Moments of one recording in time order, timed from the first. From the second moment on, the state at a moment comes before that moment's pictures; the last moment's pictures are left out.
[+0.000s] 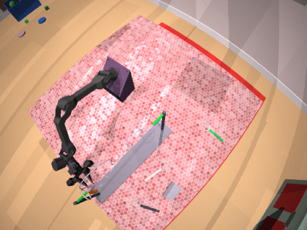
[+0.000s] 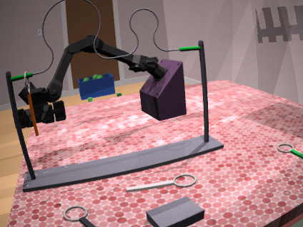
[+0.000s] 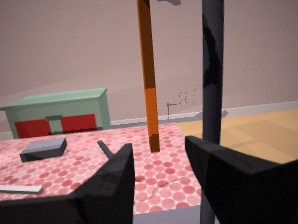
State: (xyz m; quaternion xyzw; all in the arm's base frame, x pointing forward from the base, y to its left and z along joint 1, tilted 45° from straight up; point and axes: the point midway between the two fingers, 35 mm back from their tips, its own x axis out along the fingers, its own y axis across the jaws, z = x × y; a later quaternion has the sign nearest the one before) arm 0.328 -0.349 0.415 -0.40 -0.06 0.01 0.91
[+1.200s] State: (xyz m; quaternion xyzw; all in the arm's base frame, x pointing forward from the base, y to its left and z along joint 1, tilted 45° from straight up) arm 0.377 -0.348 0.425 -0.40 -0.06 0.01 0.91
